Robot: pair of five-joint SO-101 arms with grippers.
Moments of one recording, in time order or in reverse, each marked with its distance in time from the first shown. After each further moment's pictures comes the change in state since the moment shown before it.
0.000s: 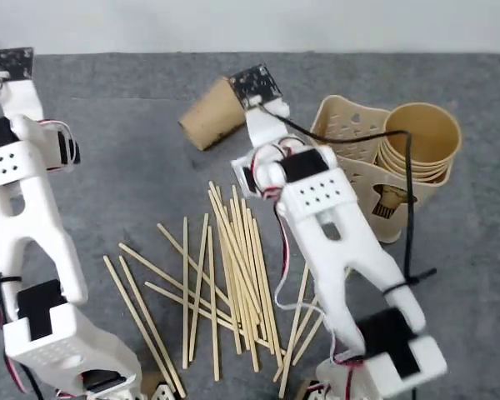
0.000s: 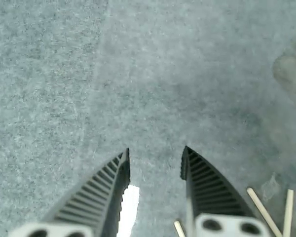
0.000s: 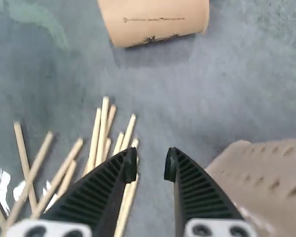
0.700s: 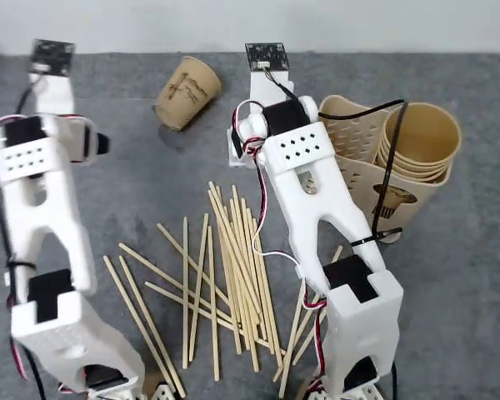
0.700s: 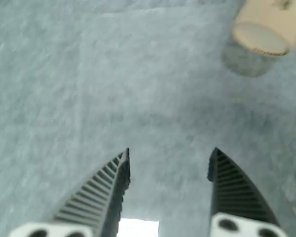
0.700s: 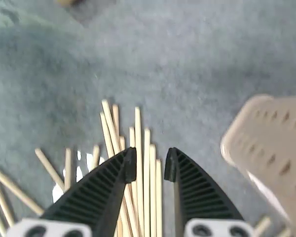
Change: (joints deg) left arm 6.1 5.3 2.5 -14.8 -7.6; right arm 0.2 22.8 -37.7 29.7 -18.5
